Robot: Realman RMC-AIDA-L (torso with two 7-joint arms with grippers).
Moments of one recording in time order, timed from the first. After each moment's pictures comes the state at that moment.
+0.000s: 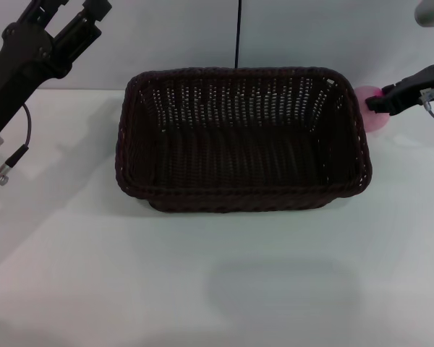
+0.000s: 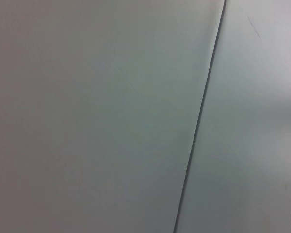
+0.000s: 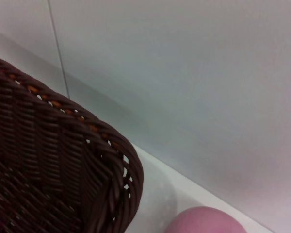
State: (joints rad) left arm -0.43 -2.07 0.91 0.31 0.97 1.61 -0.98; right arm 0.75 2.07 -0.96 -0.85 -2.63 -1.00 2.16
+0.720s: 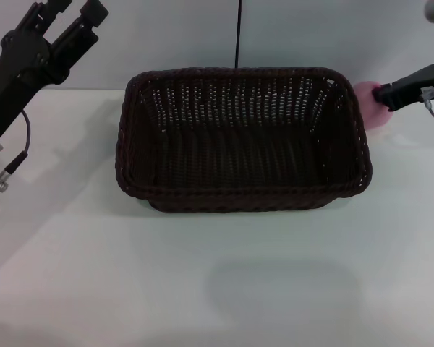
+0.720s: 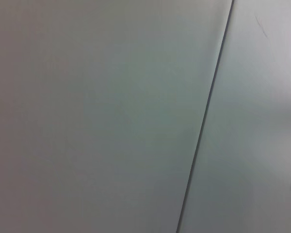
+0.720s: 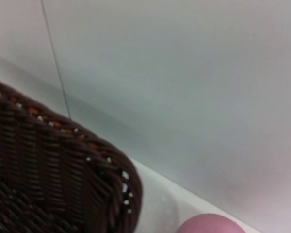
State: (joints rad) left arm -0.42 -2.07 0.91 0.29 0.96 1.62 -0.98; right arm 0.71 2.07 -0.95 -0.87 -2.56 -0.99 2.15
